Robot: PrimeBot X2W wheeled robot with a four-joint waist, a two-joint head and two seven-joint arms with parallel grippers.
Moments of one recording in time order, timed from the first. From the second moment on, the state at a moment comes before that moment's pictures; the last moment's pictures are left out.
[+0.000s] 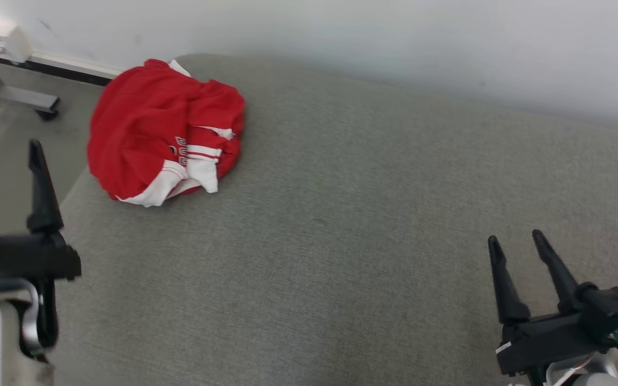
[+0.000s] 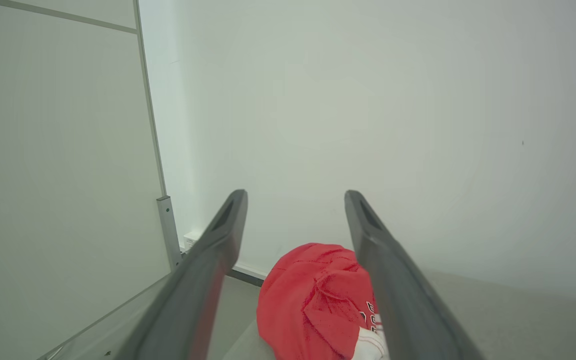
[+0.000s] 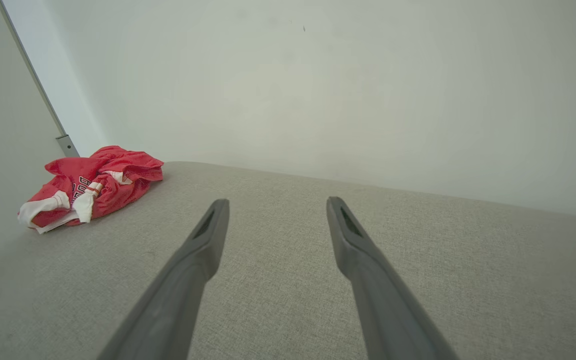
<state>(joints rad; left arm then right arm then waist) -0.37 0.22 0.11 0.19 -0.23 0.00 -0.25 -0.07 -0.13 0.04 0.03 0.18 0.13 -0.11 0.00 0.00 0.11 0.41</state>
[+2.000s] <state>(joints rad) -1.19 0.56 -0.03 0.88 -0.18 -0.10 -0.26 -0.16 -0.14 -0.07 0.04 0.20 0.13 -0.19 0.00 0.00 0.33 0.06</state>
